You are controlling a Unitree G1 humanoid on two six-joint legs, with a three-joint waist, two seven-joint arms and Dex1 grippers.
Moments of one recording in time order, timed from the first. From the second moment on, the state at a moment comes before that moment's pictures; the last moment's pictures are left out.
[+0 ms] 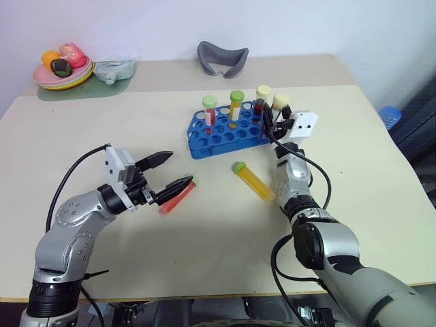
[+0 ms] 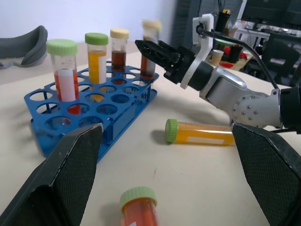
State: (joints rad) left arm -0.09 0.54 0.17 -0.37 -0.64 0.38 -0.84; right arm -0.91 -0.08 -0.28 1.19 0.18 -0.75 0.32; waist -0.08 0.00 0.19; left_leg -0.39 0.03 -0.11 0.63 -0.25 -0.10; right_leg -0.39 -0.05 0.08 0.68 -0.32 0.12
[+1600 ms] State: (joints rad) left arm -0.13 0.82 0.09 -0.21 -0.62 0.32 -1.43; right arm -0.76 -0.61 0.15 -0.23 0.64 1.52 0.45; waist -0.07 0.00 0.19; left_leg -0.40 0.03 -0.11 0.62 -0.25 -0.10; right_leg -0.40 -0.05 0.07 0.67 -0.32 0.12
